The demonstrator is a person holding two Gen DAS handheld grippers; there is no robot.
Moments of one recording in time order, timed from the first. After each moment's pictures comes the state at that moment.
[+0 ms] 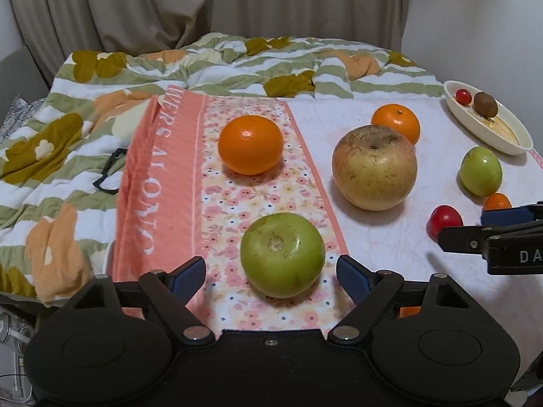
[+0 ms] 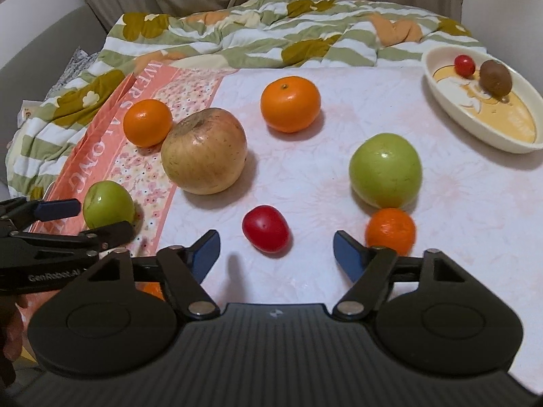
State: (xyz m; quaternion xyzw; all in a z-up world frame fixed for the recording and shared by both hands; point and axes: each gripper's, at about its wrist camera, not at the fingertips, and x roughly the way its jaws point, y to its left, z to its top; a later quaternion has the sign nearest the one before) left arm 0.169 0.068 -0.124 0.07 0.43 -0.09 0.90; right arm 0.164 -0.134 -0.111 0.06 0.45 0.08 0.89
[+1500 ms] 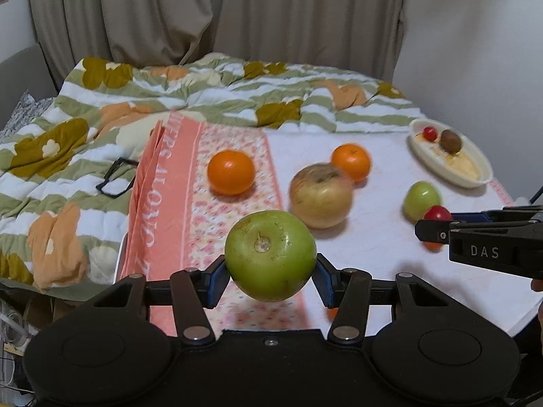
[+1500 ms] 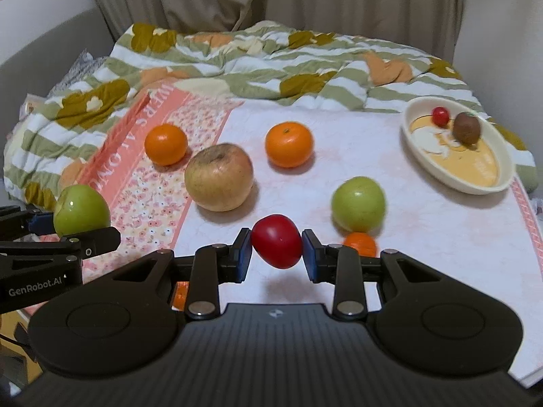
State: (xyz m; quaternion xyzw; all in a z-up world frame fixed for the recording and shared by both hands) left arm 0.112 0.054 -0.062 0.02 0.40 -0.09 0.91; right arm 0.126 -0.132 -0.053 0.01 0.41 0.06 0.91
